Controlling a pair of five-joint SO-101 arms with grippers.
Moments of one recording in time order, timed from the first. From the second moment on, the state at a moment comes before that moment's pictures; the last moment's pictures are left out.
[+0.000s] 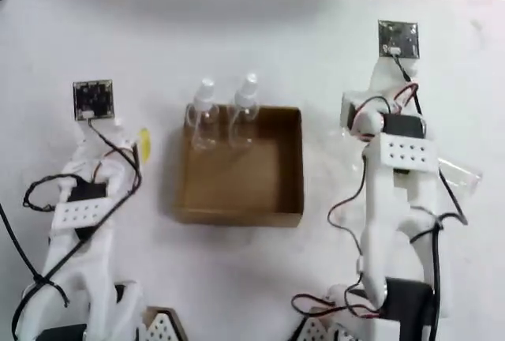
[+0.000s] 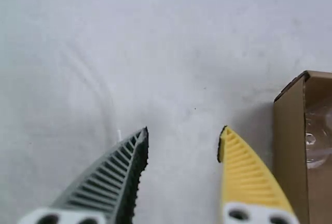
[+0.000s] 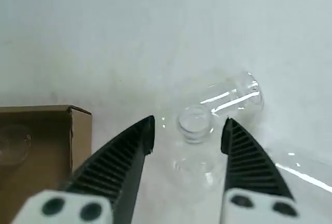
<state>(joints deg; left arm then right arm) -14.9 -32.7 67.5 17.2 -0.2 2.9 -15.3 25.8 46.9 4.3</state>
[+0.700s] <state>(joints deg) -14.9 -32.7 67.5 17.2 -0.2 5.4 -13.8 25.6 42.7 4.8</state>
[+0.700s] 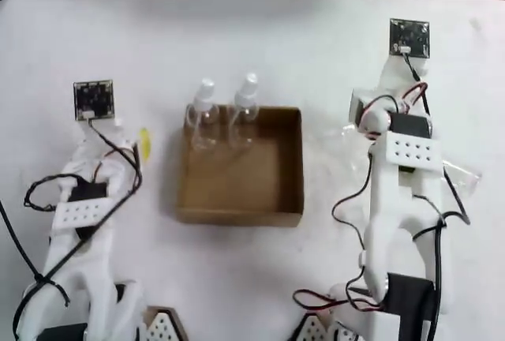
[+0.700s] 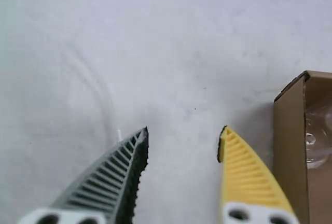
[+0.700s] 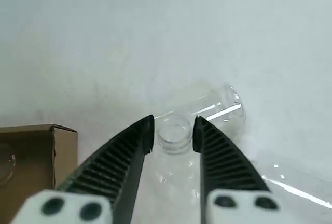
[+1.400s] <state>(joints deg) -14.9 -32.7 67.5 17.2 -0.2 6.8 -13.8 26.0 42.5 9.6</state>
